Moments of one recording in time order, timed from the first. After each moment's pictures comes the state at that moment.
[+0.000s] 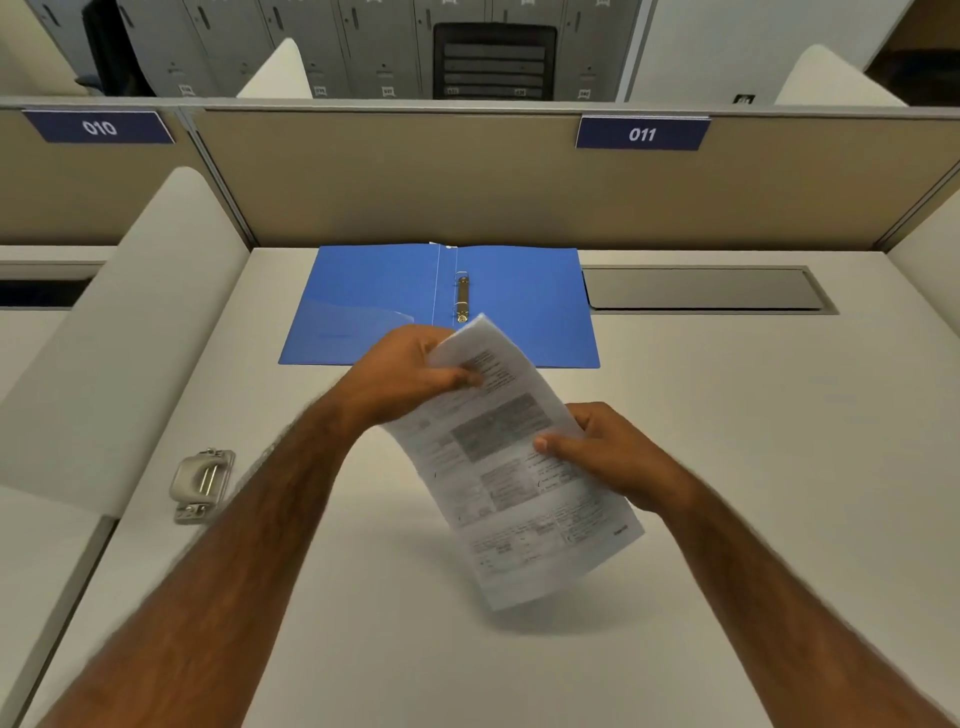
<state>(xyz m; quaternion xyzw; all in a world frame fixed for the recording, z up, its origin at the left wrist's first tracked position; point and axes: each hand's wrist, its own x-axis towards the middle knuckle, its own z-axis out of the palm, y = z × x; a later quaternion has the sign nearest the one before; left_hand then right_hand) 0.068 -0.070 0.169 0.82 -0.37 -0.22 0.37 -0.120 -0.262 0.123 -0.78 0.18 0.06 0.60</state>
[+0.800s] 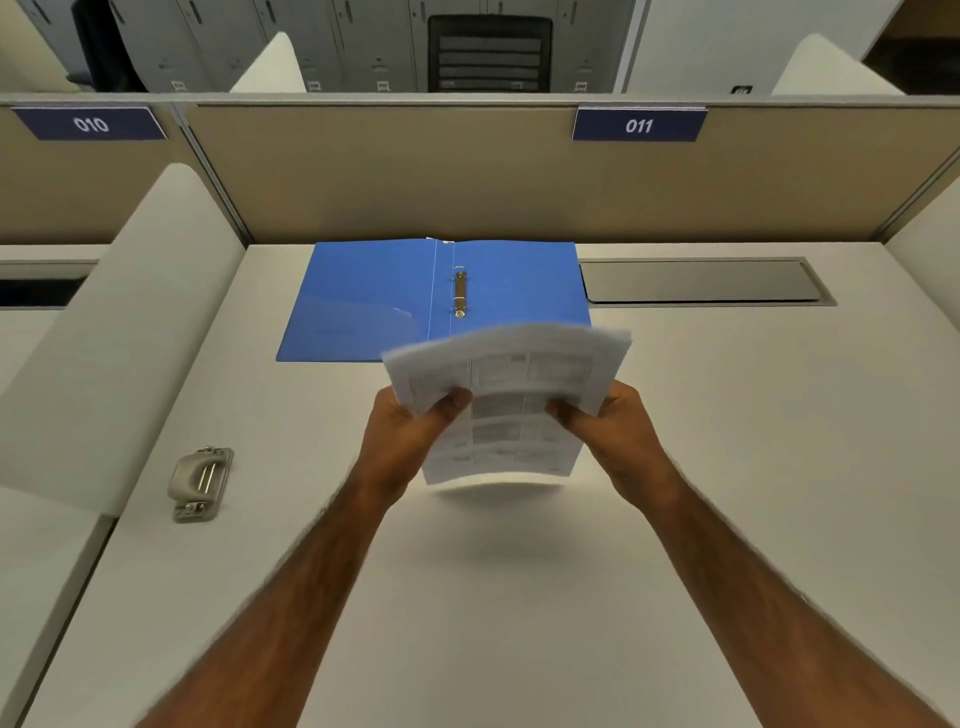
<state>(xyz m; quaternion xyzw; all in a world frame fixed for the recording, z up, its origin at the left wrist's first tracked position) 0.014 -0.057 0.108 0.66 -0.19 -0.22 0.69 -0.115 -0.259 0.107 -0.69 0.22 -0.17 0.67</state>
